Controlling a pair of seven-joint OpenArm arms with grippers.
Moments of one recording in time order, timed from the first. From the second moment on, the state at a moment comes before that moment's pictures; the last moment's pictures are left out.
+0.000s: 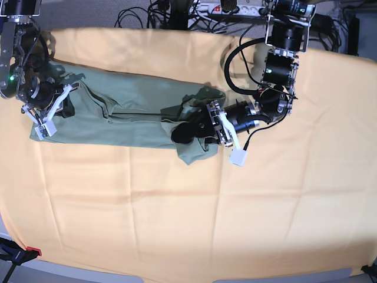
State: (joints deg) left arm -7.0 -9.6 8.3 74.6 -79.1 -40.5 53.0; right arm -11.6 28.4 13.9 94.8 32.8 33.2 -57.1
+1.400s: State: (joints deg) left arm -15.9 -9.8 10.5 74.6 -69.9 -35.6 66.3; right arm -11.6 28.4 13.9 94.8 32.8 33.2 -57.2
